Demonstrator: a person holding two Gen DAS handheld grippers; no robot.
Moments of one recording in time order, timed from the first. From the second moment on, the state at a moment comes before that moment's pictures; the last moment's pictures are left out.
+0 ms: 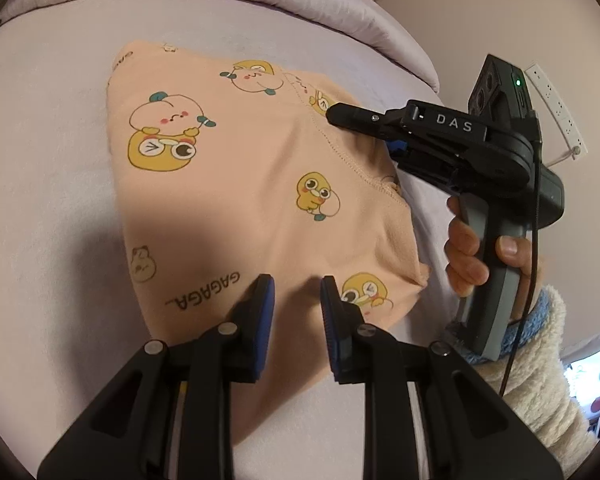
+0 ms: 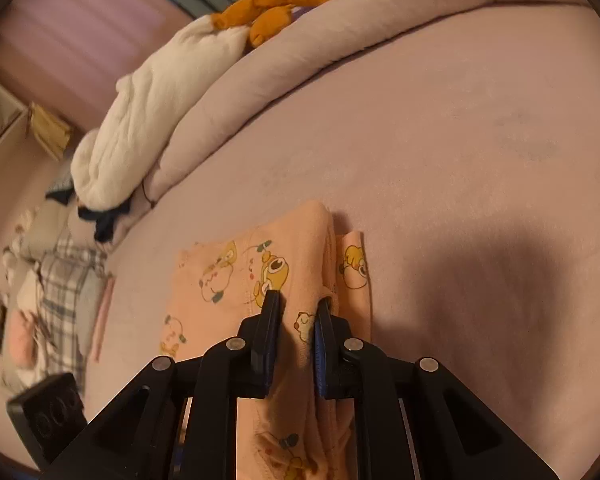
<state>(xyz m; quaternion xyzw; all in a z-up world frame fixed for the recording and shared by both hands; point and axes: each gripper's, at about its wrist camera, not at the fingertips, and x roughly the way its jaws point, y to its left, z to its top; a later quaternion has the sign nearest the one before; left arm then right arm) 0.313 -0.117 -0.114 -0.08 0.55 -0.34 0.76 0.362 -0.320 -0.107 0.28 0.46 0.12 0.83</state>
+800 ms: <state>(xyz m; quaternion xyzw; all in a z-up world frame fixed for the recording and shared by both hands) 0.269 -0.099 -0.127 -0.07 0.54 -0.36 0.76 0.242 -0.288 -0.108 0.10 0.50 0.18 0.84</state>
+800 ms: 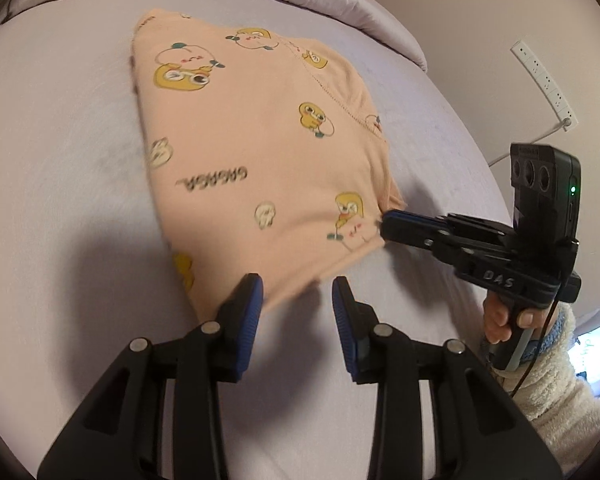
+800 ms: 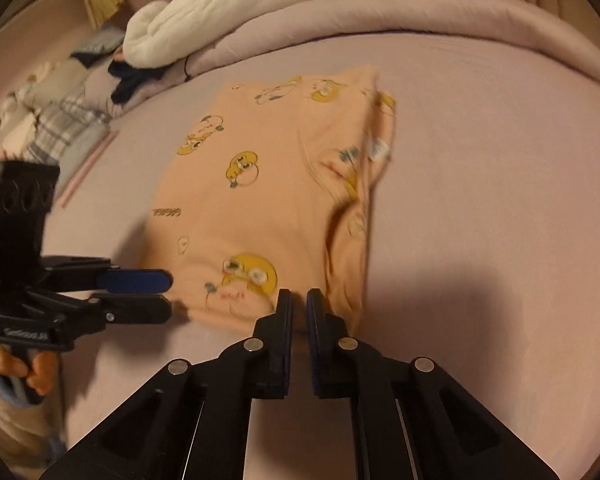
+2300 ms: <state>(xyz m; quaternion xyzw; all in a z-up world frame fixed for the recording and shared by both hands) 0.380 -0.091 -0.144 -0.26 0.53 -0.31 0.75 0.331 -0.320 -0.136 0.35 0.47 0.23 0.78</state>
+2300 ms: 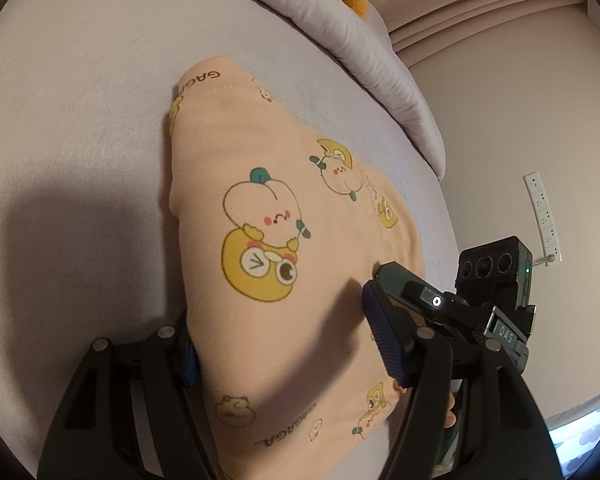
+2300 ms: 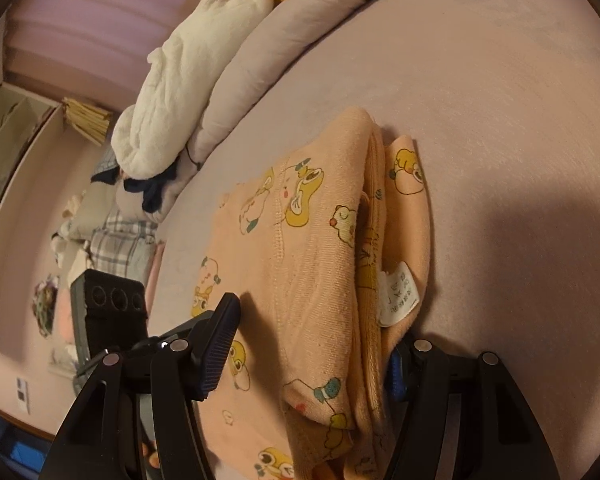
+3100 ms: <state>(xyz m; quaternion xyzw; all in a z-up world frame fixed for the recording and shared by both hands) 0.384 -0.087 -0.145 -0.25 0.53 -0.31 0.75 0.331 -0.320 -0.135 0.34 0.48 0.22 0.78</state>
